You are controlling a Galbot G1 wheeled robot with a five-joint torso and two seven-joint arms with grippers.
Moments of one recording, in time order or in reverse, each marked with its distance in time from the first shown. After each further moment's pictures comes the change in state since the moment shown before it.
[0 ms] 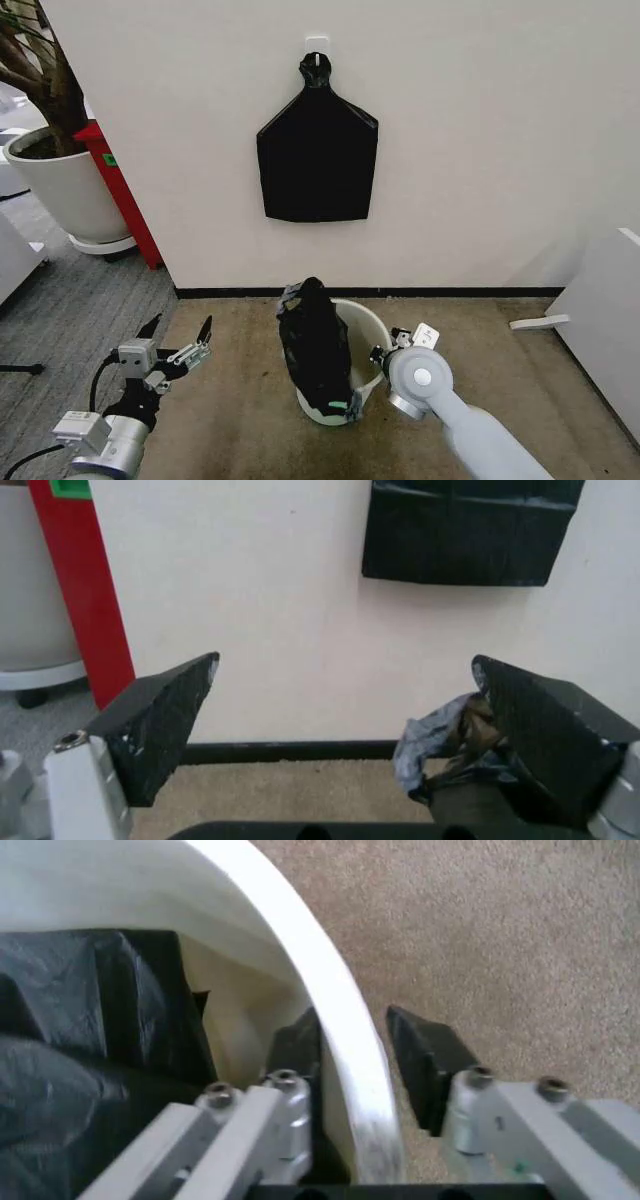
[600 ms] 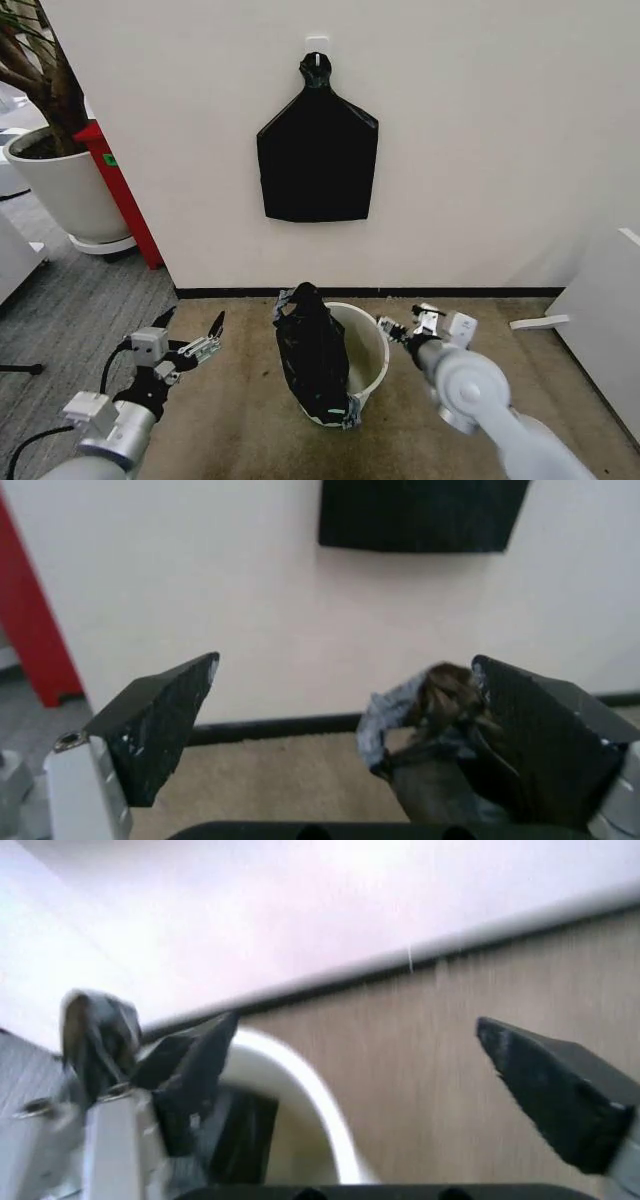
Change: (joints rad) left arm -0.084 0.197 0.064 0.008 -0.135 0.133 -0.069; right arm -0.208 -0.130 0.199 0.136 -0.532 -0.006 -0.639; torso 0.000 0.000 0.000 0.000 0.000
